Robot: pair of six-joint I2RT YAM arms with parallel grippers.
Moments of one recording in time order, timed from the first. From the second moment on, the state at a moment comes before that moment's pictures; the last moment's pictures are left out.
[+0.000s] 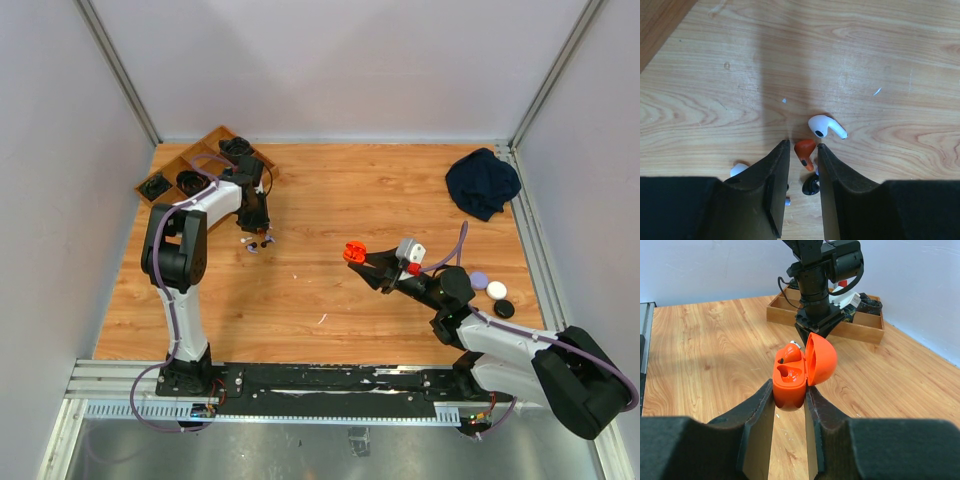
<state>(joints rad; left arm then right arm) -0.23 2.00 1.41 -0.59 -0.07 -0.37 0.63 1.08 0.20 1.11 -0.48 -0.01</state>
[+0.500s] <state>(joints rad) -0.26 2.01 1.43 -0.60 -0.13 -0.37 0.63 1.07 0.20 1.11 -0.48 -0.01</state>
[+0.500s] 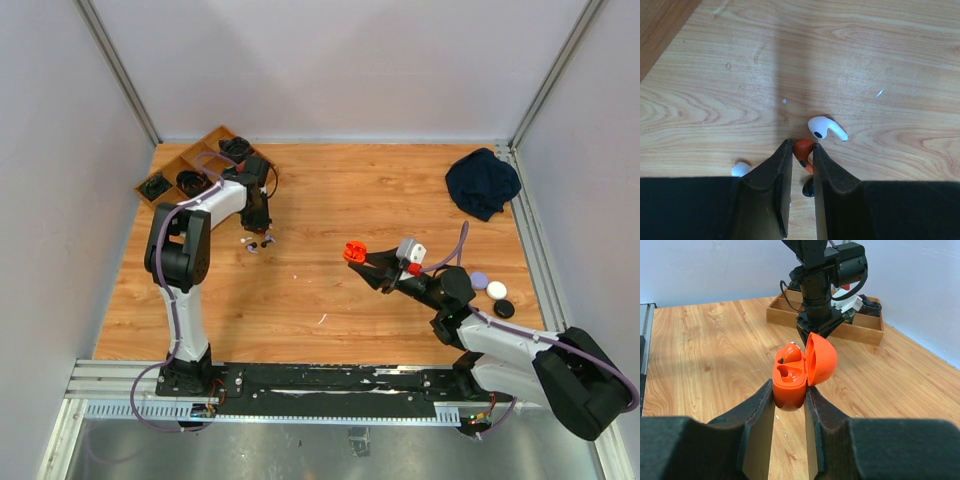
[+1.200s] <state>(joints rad) -0.30 1.76 1.24 -0.50 -0.21 -0.37 0.63 1.00 0.24 0.95 -0.48 -0.06</state>
